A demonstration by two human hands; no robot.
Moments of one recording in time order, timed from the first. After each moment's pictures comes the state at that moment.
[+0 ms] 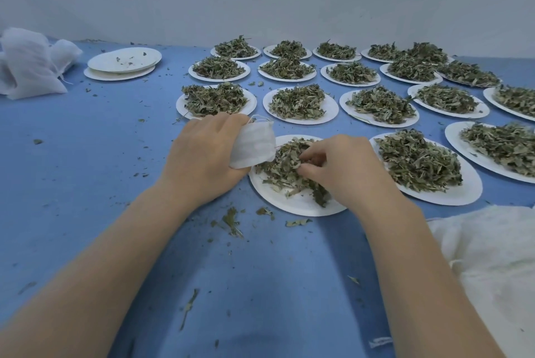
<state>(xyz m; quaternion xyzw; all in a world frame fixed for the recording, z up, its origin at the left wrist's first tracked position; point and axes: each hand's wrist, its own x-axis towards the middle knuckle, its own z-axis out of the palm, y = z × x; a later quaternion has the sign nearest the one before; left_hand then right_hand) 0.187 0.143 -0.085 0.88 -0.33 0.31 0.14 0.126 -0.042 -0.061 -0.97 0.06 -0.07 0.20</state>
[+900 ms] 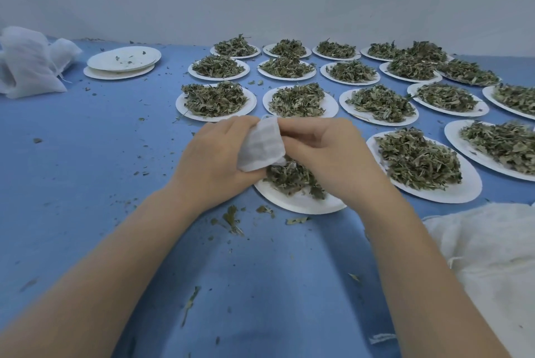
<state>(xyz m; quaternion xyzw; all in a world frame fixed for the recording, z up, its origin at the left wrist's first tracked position) 0.182 0.135 -0.092 0.87 -0.34 0.29 0.23 0.121 -0.025 -0.054 -0.84 -0.09 -0.13 0.52</state>
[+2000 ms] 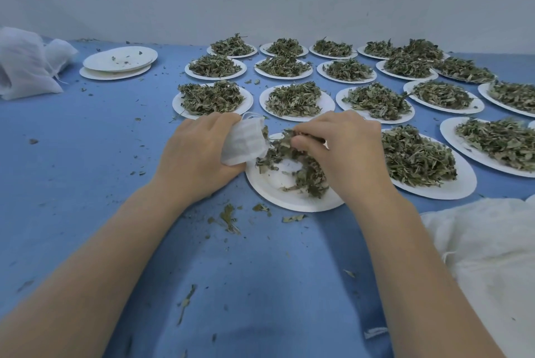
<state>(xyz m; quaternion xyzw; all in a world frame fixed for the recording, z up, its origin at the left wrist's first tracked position) 0.184 0.145 -0.087 0.88 -0.32 0.30 0.16 0.128 -0.043 -0.064 -0.95 -0.01 -0.26 0.17</state>
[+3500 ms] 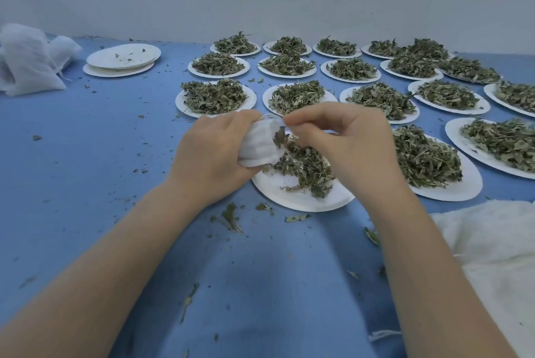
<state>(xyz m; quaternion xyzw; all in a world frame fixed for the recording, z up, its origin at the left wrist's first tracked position) 0.169 0.132 -0.076 0.86 -0.34 0.32 0.18 0.113 -0.034 -0.049 -0.82 -0.03 -0.23 0.52</state>
